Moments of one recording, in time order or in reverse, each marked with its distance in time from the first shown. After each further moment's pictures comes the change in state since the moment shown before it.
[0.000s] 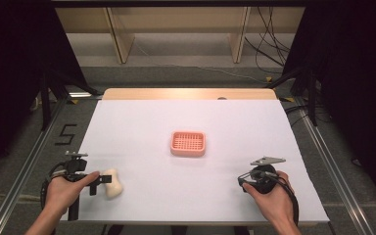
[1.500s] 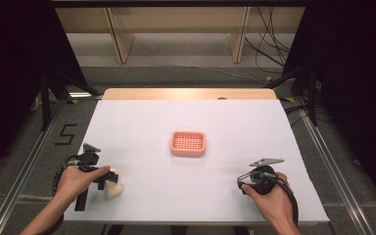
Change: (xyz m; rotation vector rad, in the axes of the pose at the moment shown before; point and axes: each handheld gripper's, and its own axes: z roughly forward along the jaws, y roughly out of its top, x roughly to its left) left arm -0.011 0.023 0.027 0.177 0.094 0.020; right arm 0.000 -0.002 0.004 0.039 0.003 0.007
